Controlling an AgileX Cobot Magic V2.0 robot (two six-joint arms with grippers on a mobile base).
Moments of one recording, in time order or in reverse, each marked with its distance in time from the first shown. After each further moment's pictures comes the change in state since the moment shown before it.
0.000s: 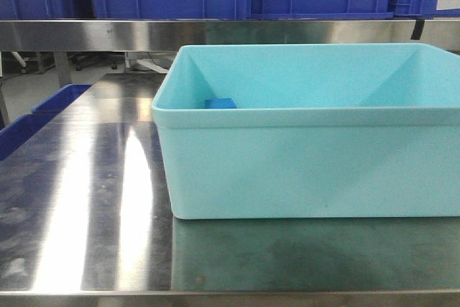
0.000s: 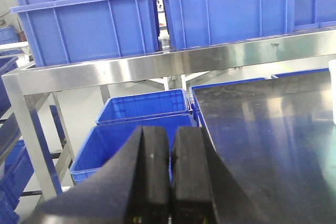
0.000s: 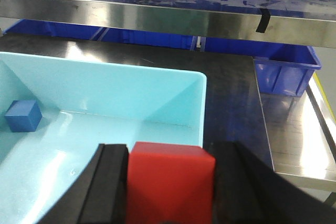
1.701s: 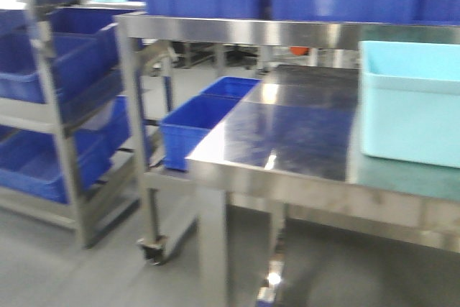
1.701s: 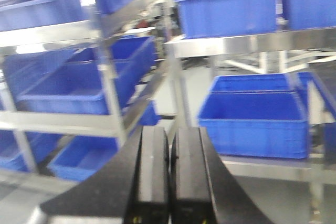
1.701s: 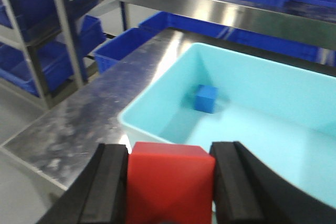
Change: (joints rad) left arm 0.000 0.000 0.000 0.000 0.000 0.000; right arm 0.000 -0.002 0.002 0.000 0.001 0.000
